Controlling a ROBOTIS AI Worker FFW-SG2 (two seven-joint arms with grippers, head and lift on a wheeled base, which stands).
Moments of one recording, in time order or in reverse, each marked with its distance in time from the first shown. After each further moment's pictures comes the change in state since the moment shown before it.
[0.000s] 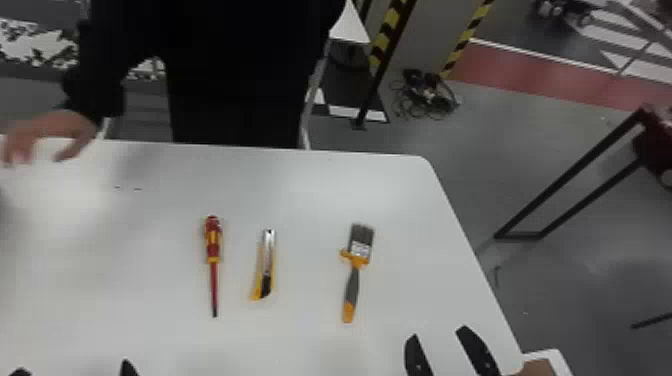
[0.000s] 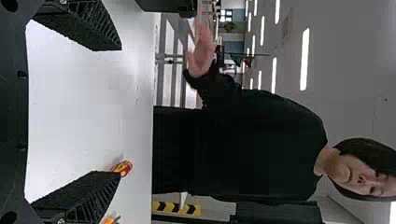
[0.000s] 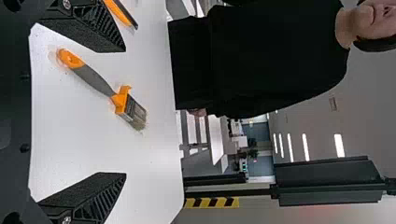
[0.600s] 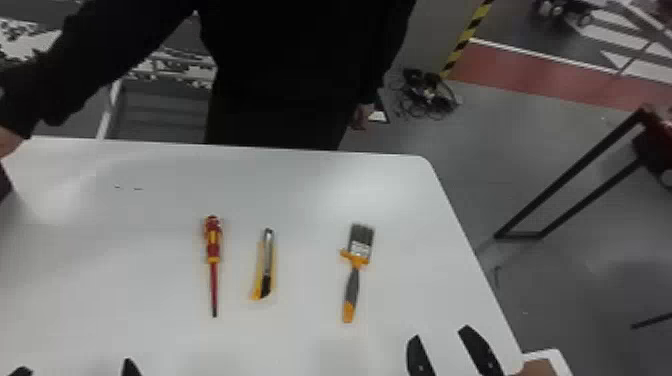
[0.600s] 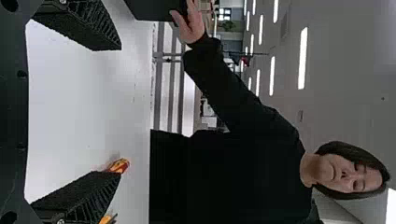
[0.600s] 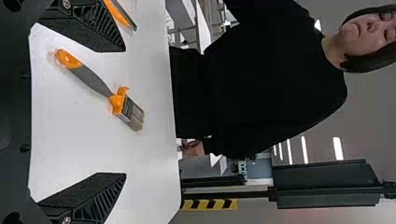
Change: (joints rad) left arm 0.005 0.000 -0.002 -0.015 -0.006 0.005 0.002; right arm 0.014 -0.006 -0.001 -0.018 0.000 0.000 0.000
